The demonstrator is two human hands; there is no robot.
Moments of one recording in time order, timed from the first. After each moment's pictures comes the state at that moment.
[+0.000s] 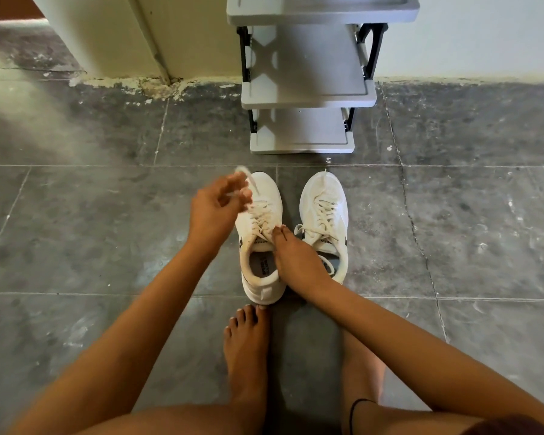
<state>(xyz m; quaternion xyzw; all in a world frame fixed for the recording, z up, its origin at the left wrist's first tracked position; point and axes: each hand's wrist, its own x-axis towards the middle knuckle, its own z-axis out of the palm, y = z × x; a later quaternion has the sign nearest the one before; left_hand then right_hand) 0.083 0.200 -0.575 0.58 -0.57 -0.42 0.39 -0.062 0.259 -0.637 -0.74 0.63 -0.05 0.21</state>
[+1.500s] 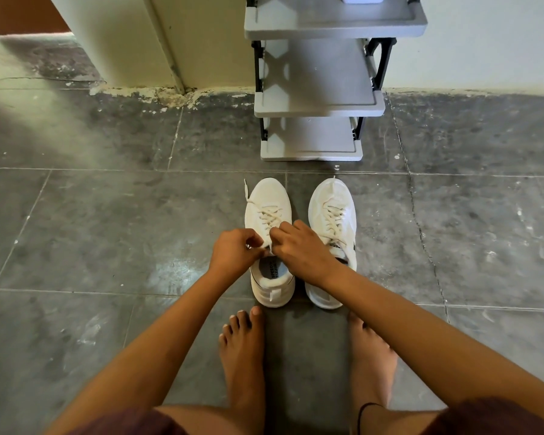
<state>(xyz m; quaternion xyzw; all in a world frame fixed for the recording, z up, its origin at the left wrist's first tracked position) 0.093 0.223 -0.625 0.64 -0.69 -0.31 0.12 -0.065 0.241 -0.610 -0.90 0.44 0.01 -0.05</state>
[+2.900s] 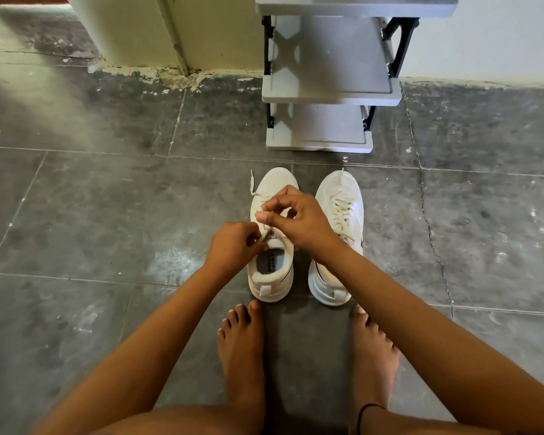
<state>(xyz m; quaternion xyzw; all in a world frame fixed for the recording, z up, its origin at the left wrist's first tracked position) 0.100 0.223 -0.625 0.60 -0.75 -0.26 0.10 -0.048 0.225 -0.580 -0.61 0.54 -0.39 0.43</state>
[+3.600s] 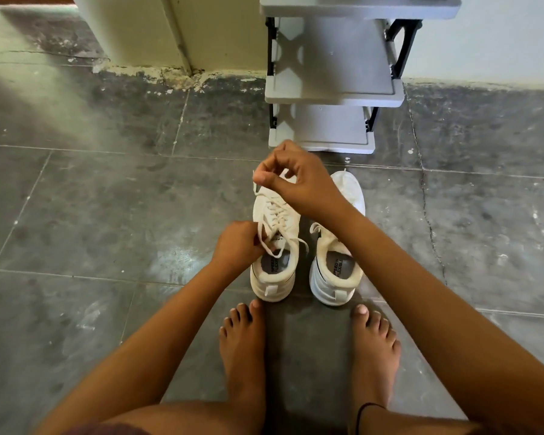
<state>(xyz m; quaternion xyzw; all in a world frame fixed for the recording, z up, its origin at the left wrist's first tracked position) 0.094 0.220 -0.627 0.62 -0.74 -0.26 0.06 -0.050 0.199 -0.528 -0.69 0.49 -0.39 0.36</state>
